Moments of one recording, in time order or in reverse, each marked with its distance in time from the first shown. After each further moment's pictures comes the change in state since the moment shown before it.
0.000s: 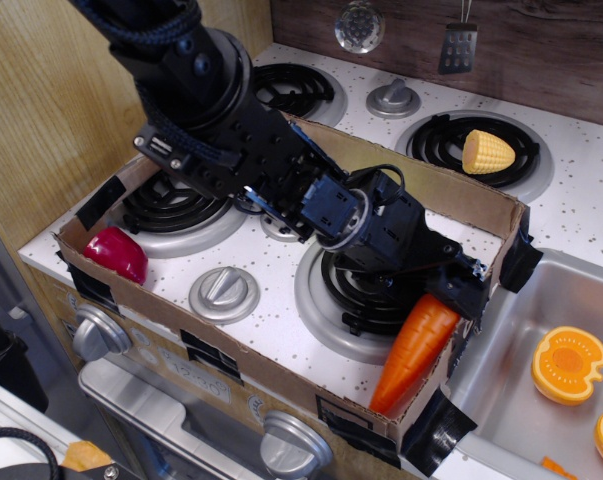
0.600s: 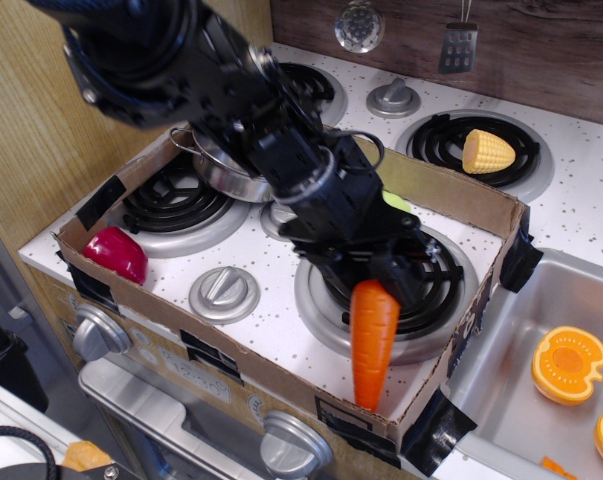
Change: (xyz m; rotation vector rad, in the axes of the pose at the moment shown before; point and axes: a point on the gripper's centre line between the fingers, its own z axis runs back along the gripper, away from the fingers) arm -0.001 0.008 0.052 0.155 0.119 0.008
